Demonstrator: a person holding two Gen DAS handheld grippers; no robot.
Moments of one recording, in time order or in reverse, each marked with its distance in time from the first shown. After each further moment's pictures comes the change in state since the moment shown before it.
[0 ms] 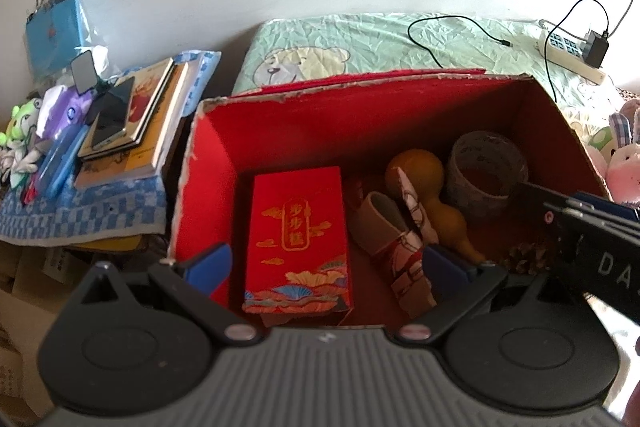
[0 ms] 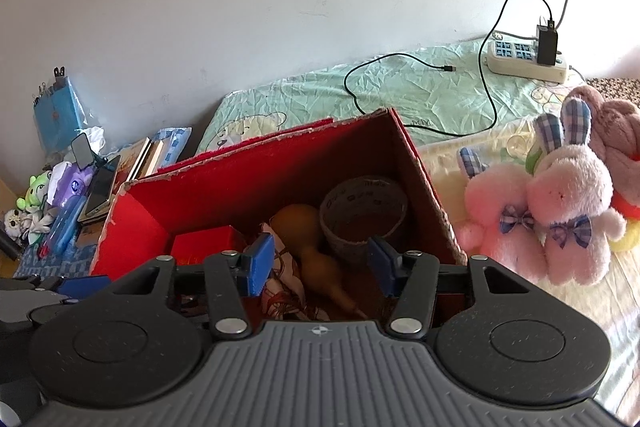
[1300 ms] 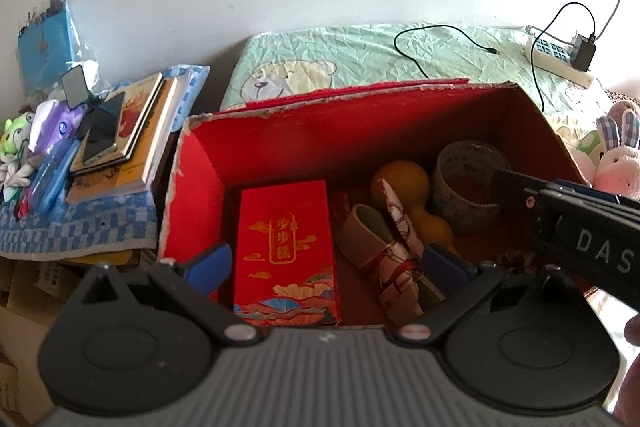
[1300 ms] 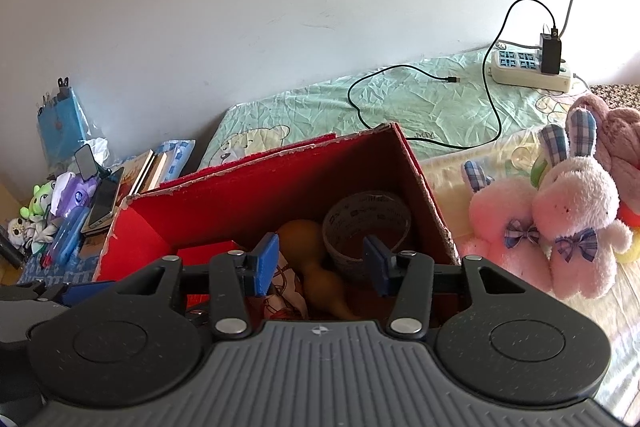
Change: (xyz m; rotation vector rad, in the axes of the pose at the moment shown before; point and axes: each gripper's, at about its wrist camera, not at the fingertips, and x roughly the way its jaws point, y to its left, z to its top) left arm -0.003 -0.006 0.000 0.014 -0.040 -0.016; right arm 0.001 -0.002 0.001 0.010 -0.035 0.017
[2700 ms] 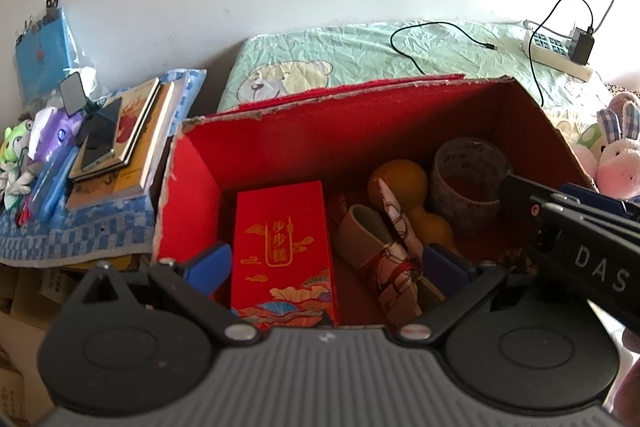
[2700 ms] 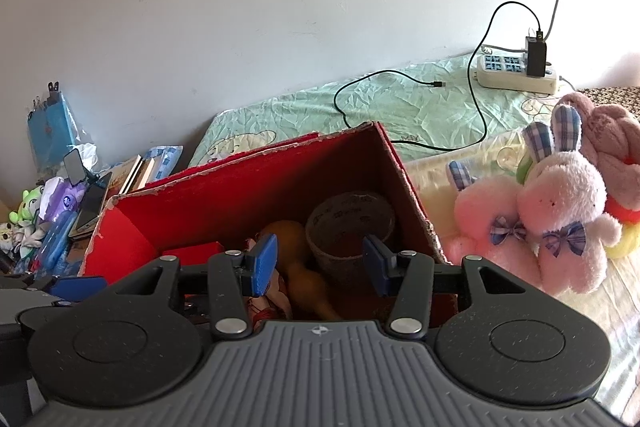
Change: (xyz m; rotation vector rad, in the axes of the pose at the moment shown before) left arm 0.003 -0.006 0.000 0.025 -0.002 0.007; right arm -0.001 -0.003 -0.005 0.000 -0.032 -0.034
